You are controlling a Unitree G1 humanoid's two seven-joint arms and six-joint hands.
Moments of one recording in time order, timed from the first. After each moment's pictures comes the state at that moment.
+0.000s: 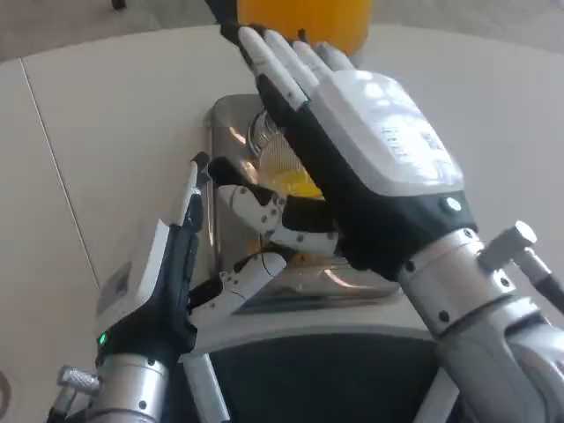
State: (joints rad) left arm -0.09 0.14 -0.11 -0.32 0.63 0.15 0.05; right arm -0.48 -0.13 0.40 -0.66 -1.05 0.35 0.44
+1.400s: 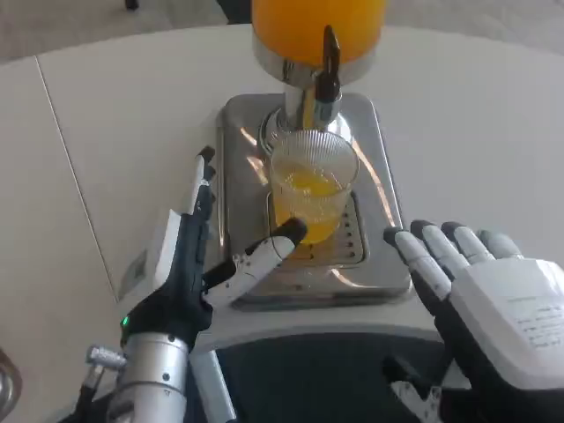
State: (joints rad) left arm -0.23 0.11 -0.13 -0.11 0.57 0.12 0.15; right arm 0.24 0.06 0.04 -1.03 -1.36 -0.17 0.71
